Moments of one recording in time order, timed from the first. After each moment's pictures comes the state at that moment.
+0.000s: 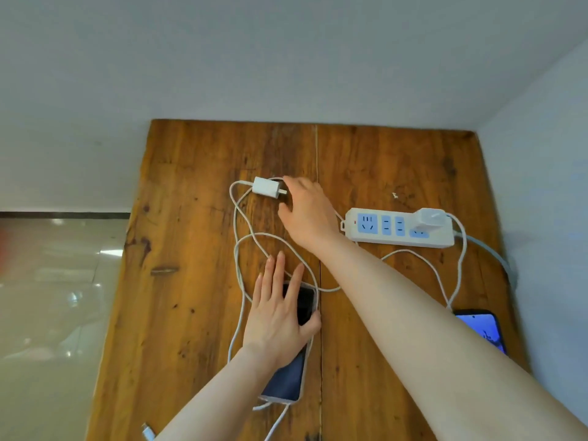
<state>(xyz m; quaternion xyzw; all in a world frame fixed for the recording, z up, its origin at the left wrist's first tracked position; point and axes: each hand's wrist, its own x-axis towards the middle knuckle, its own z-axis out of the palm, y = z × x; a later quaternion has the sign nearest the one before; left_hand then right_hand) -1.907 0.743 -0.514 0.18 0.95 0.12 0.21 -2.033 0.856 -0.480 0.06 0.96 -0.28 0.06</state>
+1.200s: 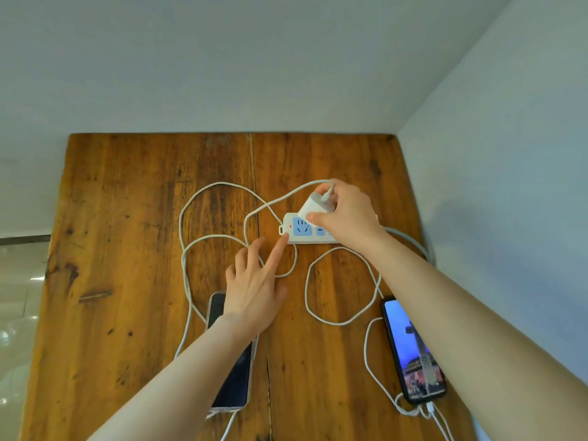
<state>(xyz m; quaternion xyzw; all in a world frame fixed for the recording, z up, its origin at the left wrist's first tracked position) -1.943 0.807 -0.498 0.20 0.94 0.17 0.20 -1.986 0.987 -0.419 0.23 0.90 -0.37 0.10</state>
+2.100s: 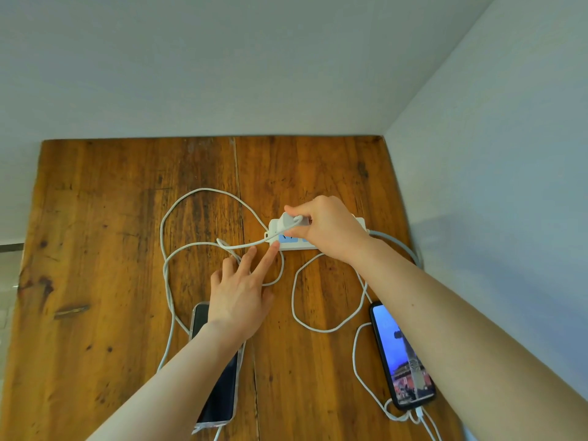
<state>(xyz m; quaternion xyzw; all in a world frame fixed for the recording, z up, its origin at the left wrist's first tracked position) -1.948 0.814 -0.500 0.22 0.95 0.10 0.20 -1.986 0.992 -0.421 0.10 0.93 -0.31 0.17</state>
